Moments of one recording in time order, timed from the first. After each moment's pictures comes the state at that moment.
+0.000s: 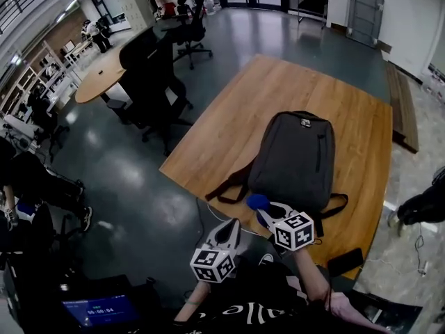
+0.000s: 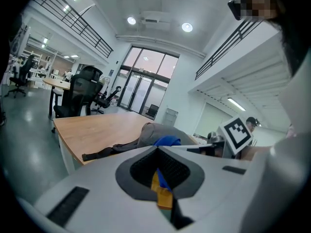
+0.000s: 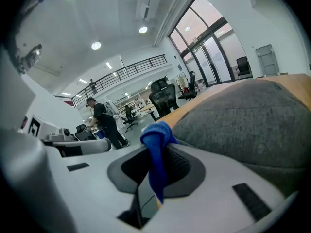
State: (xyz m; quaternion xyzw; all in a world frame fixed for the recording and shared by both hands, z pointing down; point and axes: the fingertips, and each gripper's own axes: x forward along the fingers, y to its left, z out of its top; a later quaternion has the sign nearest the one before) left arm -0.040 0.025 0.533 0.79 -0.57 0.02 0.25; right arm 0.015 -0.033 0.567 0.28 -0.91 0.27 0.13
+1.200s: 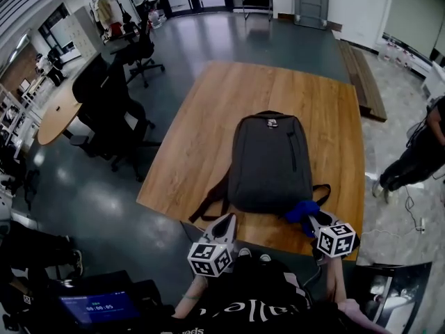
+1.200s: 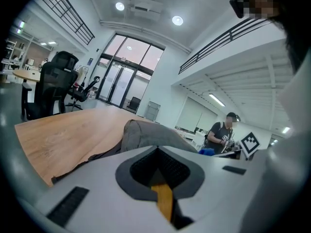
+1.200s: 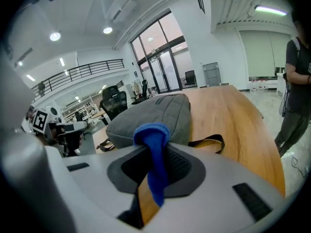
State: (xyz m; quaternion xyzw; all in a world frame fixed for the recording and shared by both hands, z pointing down) left arm -0.013 -0.045 0.529 0.85 -0.46 0.05 0.25; right arm 0.235 -0.025 0.583 0.54 -0.77 0.29 0.15
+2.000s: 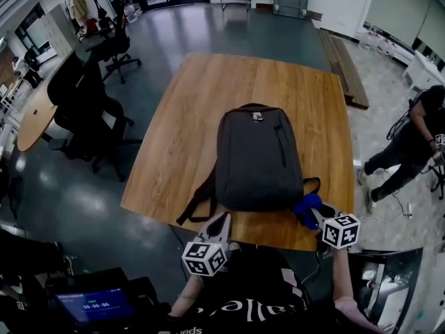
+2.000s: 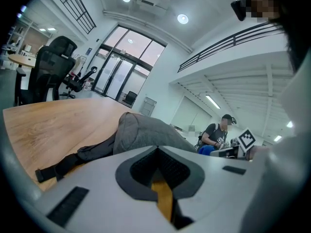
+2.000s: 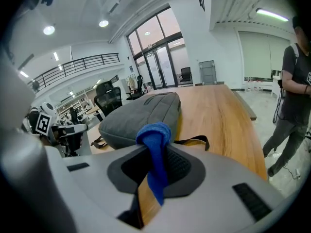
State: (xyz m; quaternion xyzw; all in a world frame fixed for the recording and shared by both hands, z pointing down) left arm 0.009 -0.055 0.561 0.86 -0.42 0.05 0.28; right arm 0.279 -0.026 0.589 0.56 -0.75 0.31 0.18
